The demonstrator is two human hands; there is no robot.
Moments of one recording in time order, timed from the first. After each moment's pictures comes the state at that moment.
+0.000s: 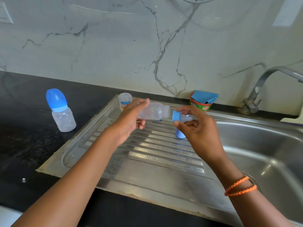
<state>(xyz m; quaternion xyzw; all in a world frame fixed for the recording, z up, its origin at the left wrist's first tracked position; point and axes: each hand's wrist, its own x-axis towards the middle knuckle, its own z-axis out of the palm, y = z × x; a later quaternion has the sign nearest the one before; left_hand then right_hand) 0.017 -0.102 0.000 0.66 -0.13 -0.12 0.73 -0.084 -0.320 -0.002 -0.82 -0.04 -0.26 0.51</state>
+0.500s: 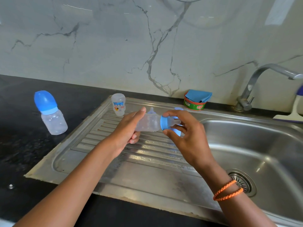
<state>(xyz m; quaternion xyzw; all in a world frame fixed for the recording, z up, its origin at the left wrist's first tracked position) -0.011 -0.112 -0.013 0.71 -0.13 -0.13 0.68 -0.088 -0.313 -0.016 -0.81 -0.13 -0.28 0.49</state>
